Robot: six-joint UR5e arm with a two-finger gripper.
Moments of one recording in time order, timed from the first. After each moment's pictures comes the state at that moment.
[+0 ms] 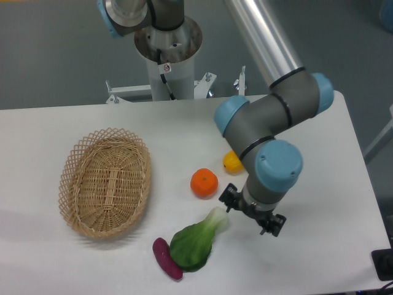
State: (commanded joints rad) arm 2.44 -2.19 -1.37 -1.18 1.51 1.09
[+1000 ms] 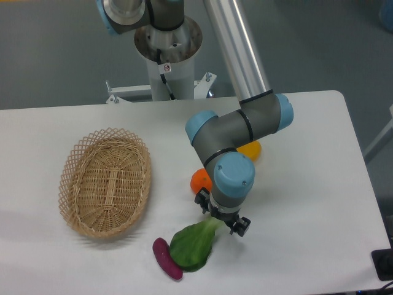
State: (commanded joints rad) arm 2.40 -2.18 -1.57 -0.95 1.56 1.10
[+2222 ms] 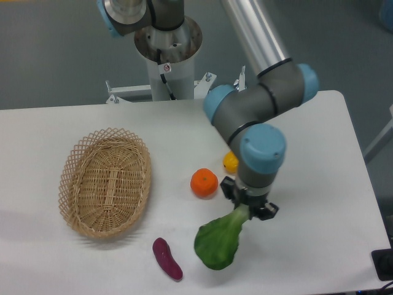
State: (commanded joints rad) arm 2.53 -2.10 -1.33 -1.26 1.55 1.16
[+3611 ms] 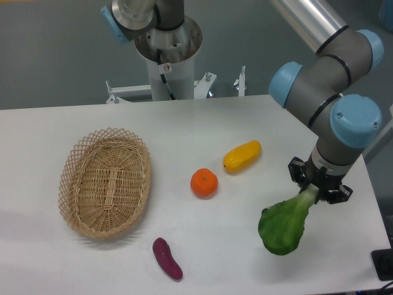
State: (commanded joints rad) arm 2.65 -2.15 -1.23 -1.28 1.57 1.40
